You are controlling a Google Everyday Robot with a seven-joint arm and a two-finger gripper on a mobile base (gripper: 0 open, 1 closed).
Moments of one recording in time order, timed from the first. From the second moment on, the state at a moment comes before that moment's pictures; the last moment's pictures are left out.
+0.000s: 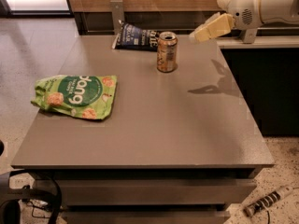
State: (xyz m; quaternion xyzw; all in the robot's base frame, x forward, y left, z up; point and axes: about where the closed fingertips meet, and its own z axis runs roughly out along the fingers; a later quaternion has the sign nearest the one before) arm 0.685 -0.161 0.991 -0.44 0.72 0.18 0.50
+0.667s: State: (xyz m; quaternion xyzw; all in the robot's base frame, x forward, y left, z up) arm 0.725 -0.103 0.940 -0.41 0.68 0.28 0.54
